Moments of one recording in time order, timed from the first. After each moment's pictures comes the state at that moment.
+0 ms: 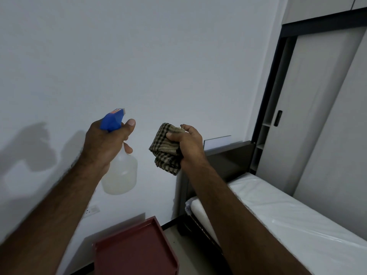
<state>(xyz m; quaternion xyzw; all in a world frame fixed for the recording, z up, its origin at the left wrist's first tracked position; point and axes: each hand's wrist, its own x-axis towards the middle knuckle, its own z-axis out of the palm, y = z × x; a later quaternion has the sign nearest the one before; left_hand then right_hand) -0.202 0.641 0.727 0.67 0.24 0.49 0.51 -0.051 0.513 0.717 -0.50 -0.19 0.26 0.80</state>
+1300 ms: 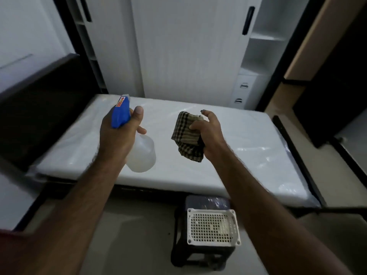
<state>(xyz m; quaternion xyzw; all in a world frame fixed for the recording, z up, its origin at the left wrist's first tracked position) 0.090 0.160 0.539 0.76 0.01 0.11 0.64 0.079 -0.060 0.514 -0.58 0.21 -0.04 0.78</state>
